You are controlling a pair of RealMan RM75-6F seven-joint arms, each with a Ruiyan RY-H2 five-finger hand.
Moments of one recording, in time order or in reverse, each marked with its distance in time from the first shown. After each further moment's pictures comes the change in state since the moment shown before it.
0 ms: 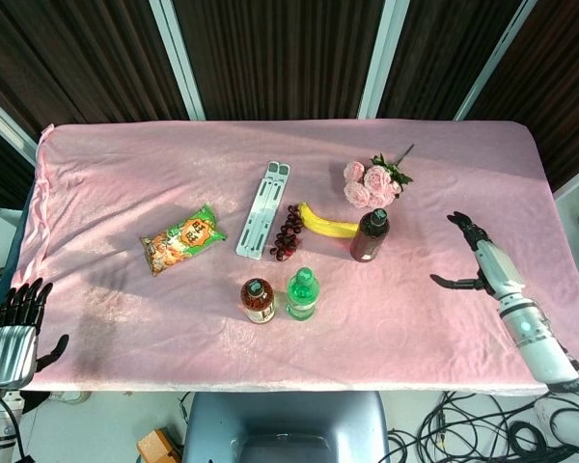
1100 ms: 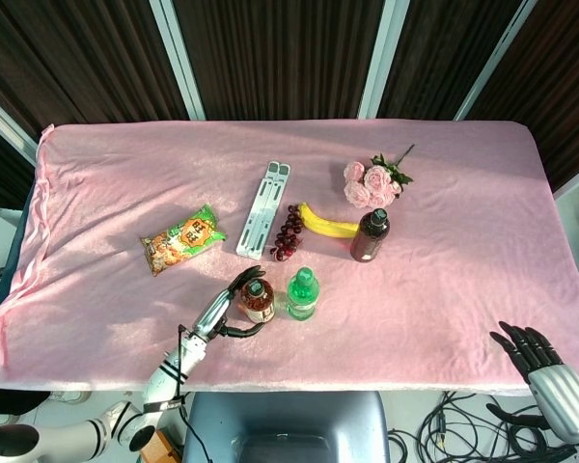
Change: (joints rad) left arm -0.494 -0.432 -0.094 0.027 0.067 -0.478 -0.752; right arm -0.454 0.182 -0.348 -0.132 -0.411 0.604 -0.427
